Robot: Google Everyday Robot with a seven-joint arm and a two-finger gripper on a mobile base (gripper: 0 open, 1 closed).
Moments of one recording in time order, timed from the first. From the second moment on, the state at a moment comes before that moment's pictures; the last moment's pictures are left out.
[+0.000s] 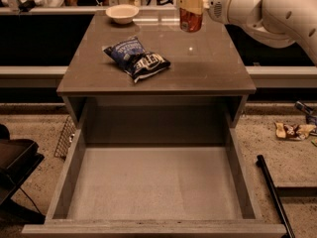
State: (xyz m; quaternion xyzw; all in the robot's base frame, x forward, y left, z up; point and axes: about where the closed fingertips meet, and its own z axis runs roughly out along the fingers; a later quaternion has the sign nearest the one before) arm 0.775 -0.107 1.022 -0.28 0.67 0.20 0.66
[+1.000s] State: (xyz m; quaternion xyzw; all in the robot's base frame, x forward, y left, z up) arm 0.892 -0.205 0.973 -0.17 0.71 0.10 0.67
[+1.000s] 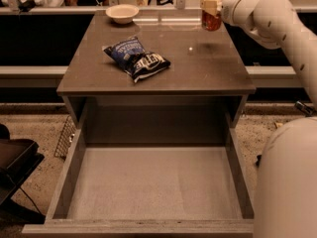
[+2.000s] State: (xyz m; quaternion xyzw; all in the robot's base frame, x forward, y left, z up) arm 0.945 -0.210 0.943 -0.17 0.71 0.11 0.67
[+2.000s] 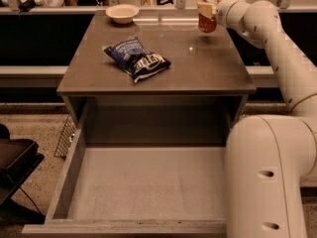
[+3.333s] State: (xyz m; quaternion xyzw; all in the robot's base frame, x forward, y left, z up) arm 0.958 -0.202 0.901 -0.15 0.73 0.13 0.65
